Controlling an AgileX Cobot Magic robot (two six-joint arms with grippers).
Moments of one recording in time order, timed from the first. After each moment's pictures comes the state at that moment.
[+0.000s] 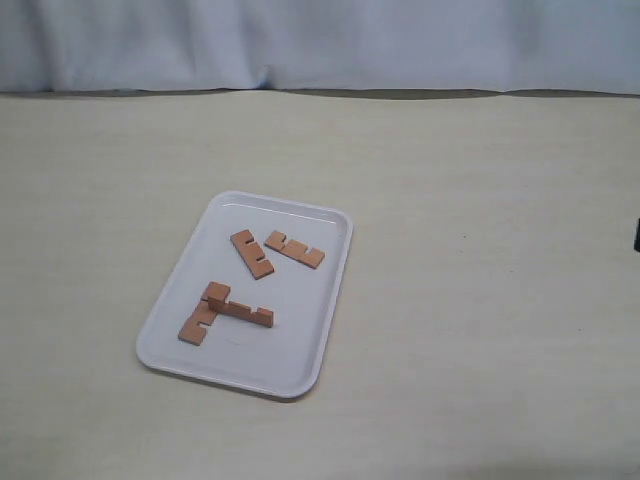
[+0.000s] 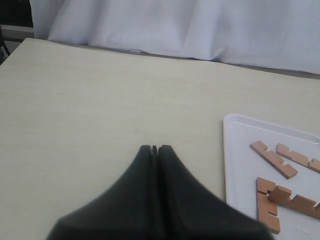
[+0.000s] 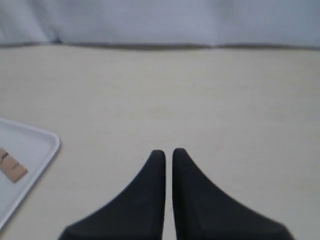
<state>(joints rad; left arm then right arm) -0.06 0.00 0.00 -0.05 0.36 -0.10 -0.21 0.67 -0.45 -0.06 0.32 0.09</state>
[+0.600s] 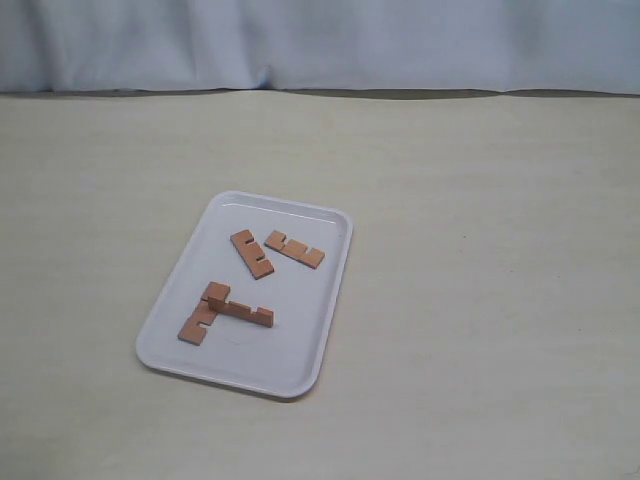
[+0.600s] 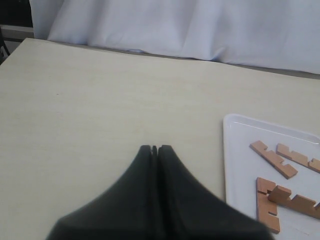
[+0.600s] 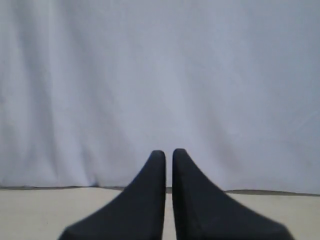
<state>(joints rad) -0.06 0.00 0.00 -0.05 0.36 -0.10 -0.17 0.07 -0.32 -0.05 0.21 0.09</state>
